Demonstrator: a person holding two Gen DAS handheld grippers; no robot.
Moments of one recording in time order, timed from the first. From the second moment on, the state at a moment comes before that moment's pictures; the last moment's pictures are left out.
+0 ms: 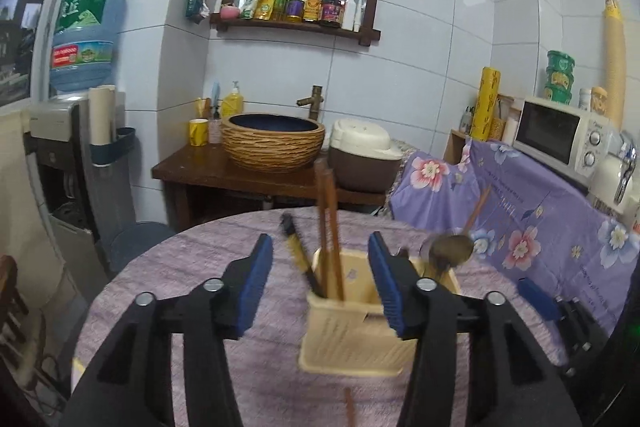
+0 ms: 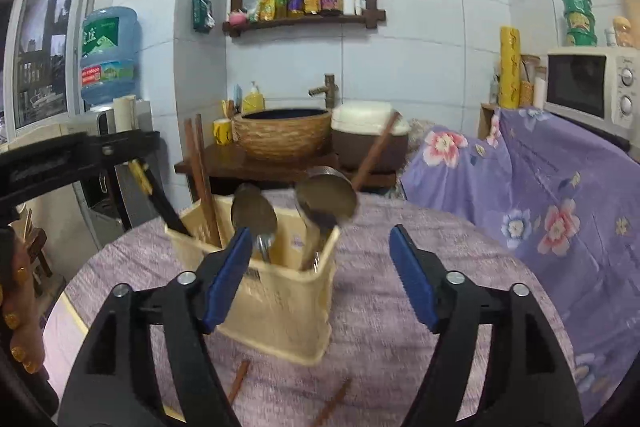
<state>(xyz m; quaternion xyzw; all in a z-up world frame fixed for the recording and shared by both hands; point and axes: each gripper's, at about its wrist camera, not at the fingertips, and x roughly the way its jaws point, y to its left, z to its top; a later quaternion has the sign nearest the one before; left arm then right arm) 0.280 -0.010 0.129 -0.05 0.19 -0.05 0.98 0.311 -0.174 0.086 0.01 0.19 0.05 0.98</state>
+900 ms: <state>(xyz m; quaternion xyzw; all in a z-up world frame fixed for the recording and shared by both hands) 0.167 0.032 0.015 -0.05 0.29 0.02 0.95 0.240 -0.118 -0.046 -0.06 0.48 -0.01 0.88</state>
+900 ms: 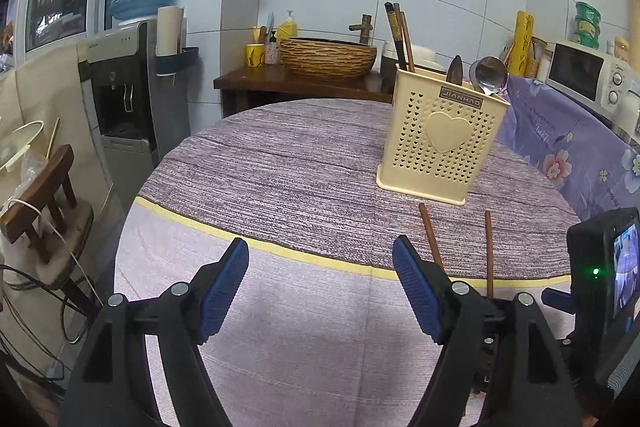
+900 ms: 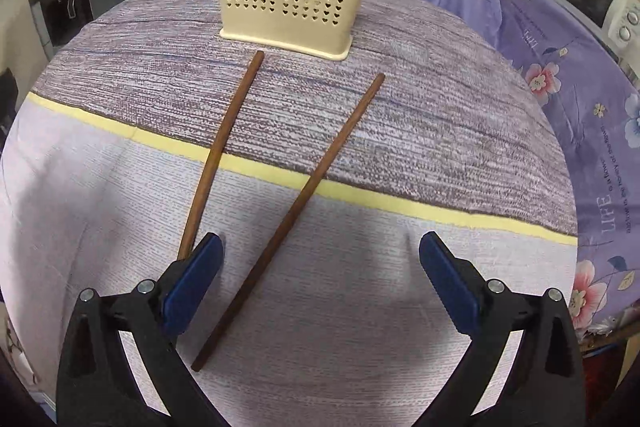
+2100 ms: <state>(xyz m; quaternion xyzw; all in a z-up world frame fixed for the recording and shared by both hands) 0.276 -0.055 -0.035 -0.02 0.45 -0.09 0.89 0.237 -0.232 -0.025 0.10 0.41 0.02 0.91</state>
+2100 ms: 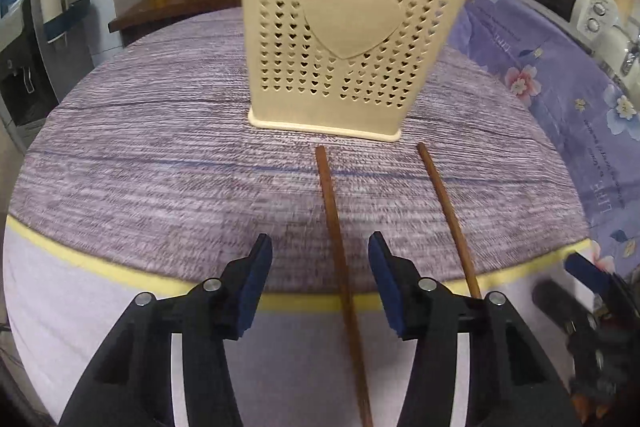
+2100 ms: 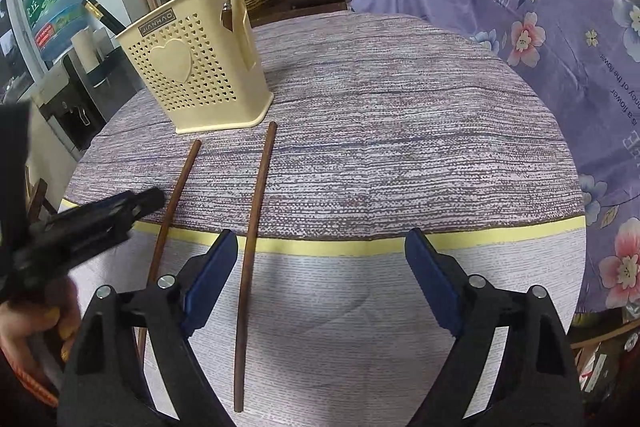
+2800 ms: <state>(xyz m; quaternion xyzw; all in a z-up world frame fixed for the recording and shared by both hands) 0.303 -0.041 -0.042 0.02 0.46 -0.06 0.89 0.283 -0.205 -0.026 0.06 0.42 0.07 0.90</state>
